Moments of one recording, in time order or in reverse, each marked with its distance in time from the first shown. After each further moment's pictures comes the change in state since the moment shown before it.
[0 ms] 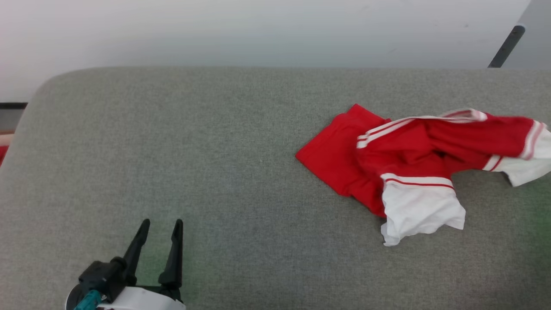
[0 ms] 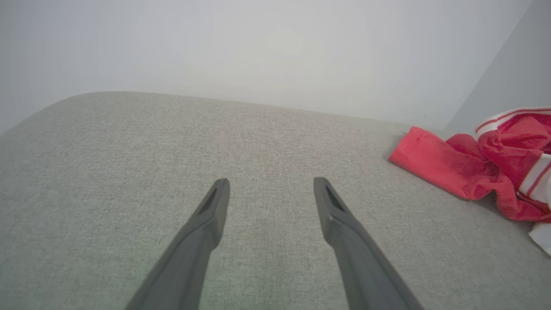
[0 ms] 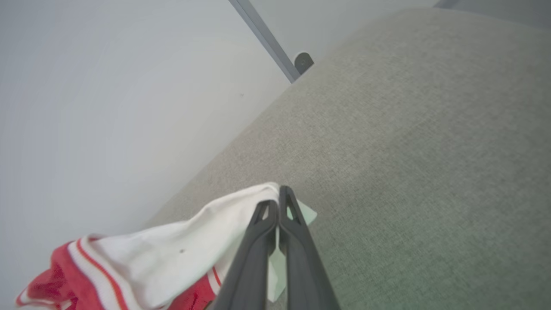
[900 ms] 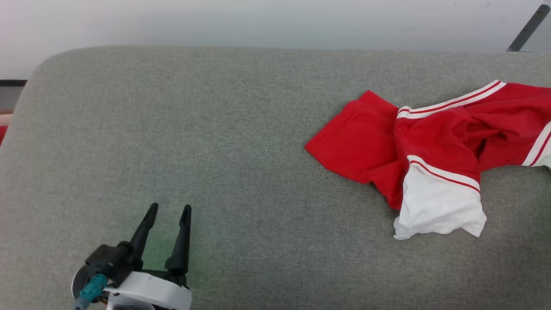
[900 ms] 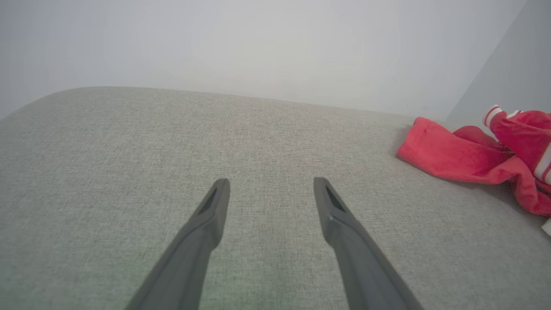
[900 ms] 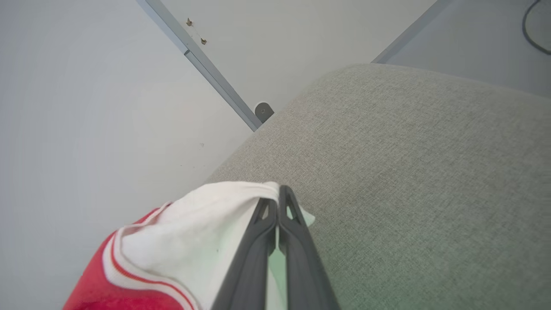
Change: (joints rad) left arm -0.063 0.023 -0.046 0.012 -0.015 -0.001 0.000; right arm -0.256 -0.014 -0.084 0.393 -0.175 0.000 -0.332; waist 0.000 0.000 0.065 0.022
